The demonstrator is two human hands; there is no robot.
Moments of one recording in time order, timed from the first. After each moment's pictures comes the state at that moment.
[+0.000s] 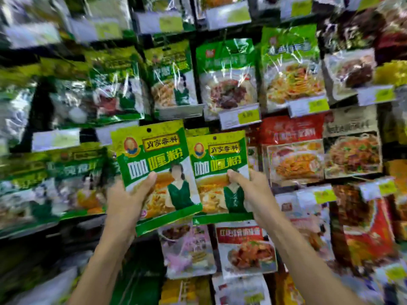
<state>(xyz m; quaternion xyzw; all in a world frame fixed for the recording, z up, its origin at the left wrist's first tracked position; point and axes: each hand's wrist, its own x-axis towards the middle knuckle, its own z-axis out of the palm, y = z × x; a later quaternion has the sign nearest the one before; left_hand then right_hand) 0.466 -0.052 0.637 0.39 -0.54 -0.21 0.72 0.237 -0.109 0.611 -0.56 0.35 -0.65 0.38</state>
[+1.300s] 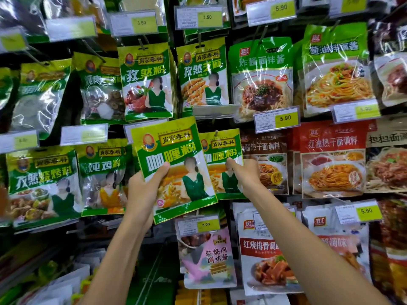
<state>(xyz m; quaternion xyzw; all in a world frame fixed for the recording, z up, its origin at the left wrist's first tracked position) 0.508 -0.103 0.647 0.36 -0.51 -0.26 0.74 0.311 -0.195 0.662 -0.51 0.48 -0.63 0.32</state>
